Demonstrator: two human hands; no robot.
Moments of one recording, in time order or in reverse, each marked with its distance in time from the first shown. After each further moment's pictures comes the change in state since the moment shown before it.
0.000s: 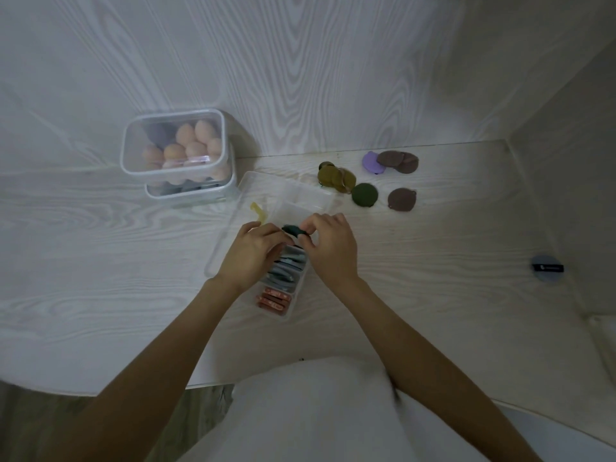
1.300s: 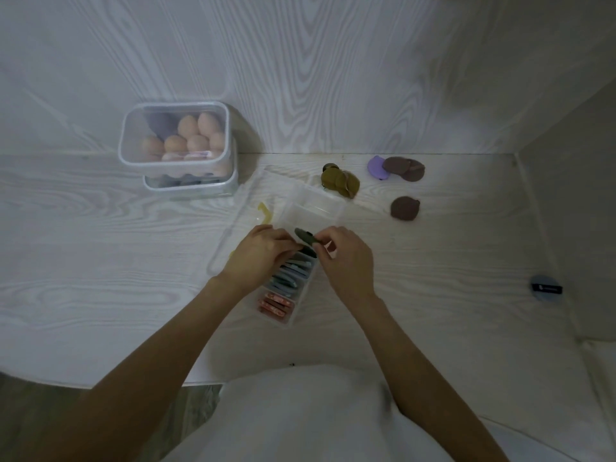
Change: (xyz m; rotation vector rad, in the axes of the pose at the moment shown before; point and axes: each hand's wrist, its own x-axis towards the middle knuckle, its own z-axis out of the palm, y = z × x) left_hand 0.014 0.019 -0.004 0.004 -0.132 0.003; right_hand -0.008 0.013 -0.025 0.014 -0.098 0.037
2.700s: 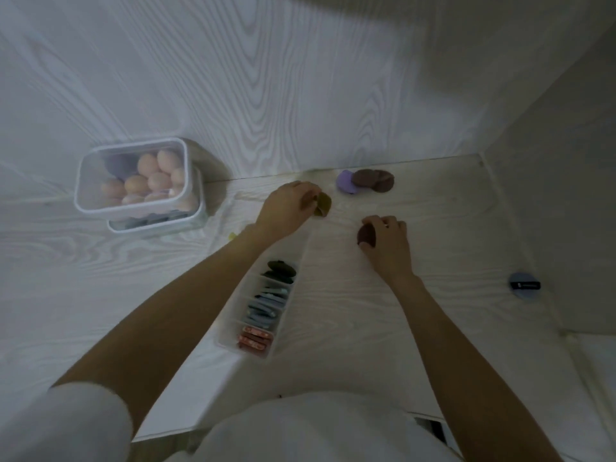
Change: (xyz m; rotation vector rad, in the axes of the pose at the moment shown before) left_hand 0.145 0.016 0.002 -0.252 -0.001 -0.180; right_hand 0.051 0.115 -0.046 -0.256 -0.099 0.321
